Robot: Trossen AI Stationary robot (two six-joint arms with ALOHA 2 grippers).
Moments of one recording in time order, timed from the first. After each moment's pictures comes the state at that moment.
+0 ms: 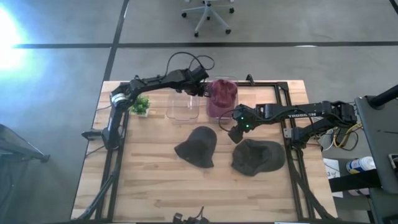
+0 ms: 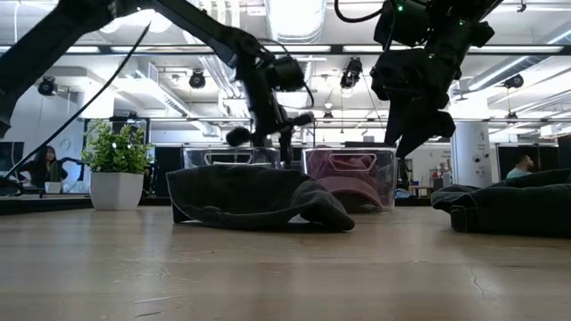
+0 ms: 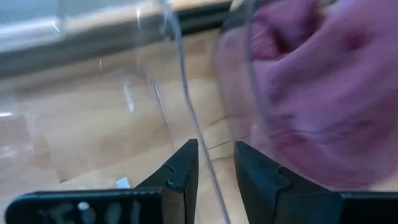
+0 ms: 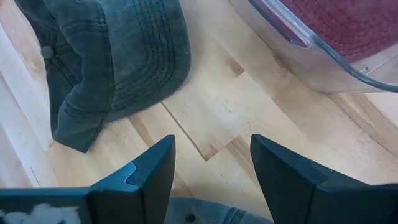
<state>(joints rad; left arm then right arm) 0.51 2.03 1.73 -0.71 -0.11 -0.76 -0.16 1.34 0.84 -0.55 -0.07 0.64</state>
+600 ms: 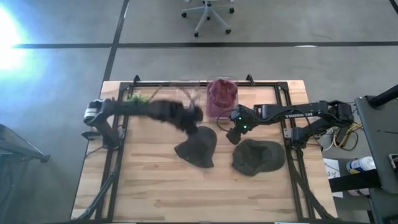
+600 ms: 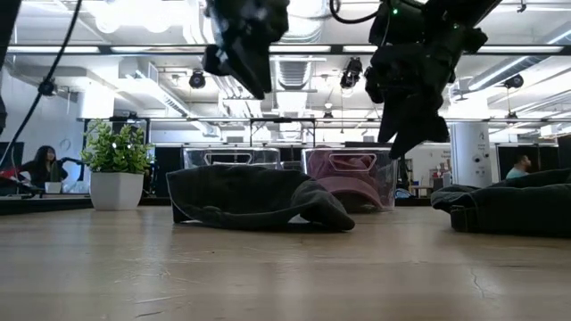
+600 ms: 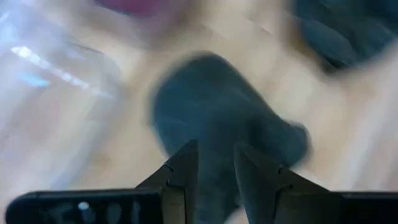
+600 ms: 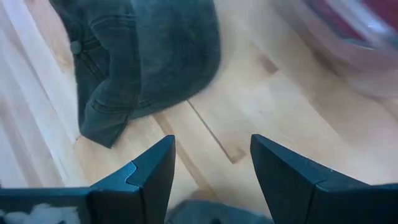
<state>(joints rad) 0.03 1.68 1.57 -0.96 -0.10 -0.52 -0.16 1.39 0.84 -0.47 -0.16 0.64</state>
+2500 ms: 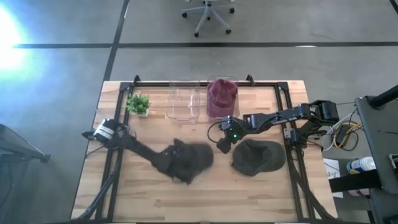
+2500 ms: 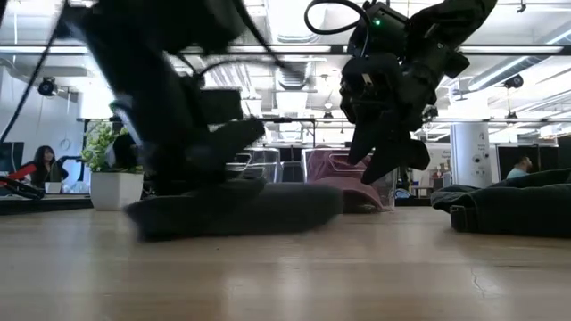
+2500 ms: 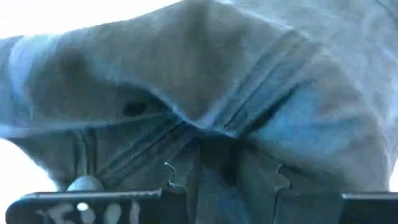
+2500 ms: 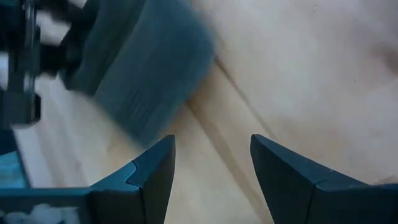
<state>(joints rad) -0.44 2.01 1.13 -0.53 -0.52 -1.23 -0.05 1.59 0.84 -0.20 -0.22 0.78</state>
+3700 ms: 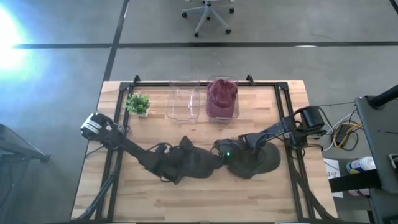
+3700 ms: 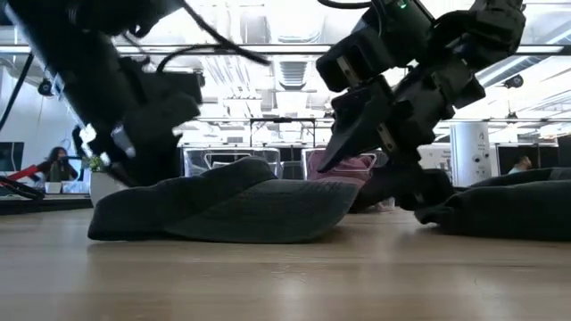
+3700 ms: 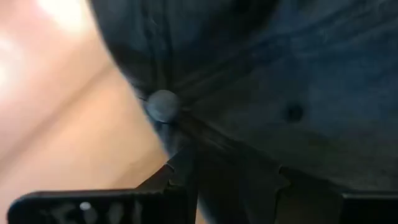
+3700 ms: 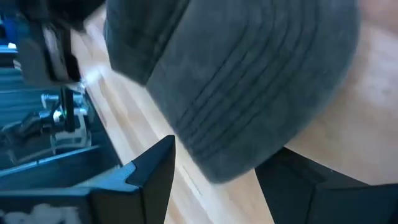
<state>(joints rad) -0.47 1.74 0.94 -0.46 -0.54 -1.18 0.18 1.80 0.78 0.32 -0.22 1.36</state>
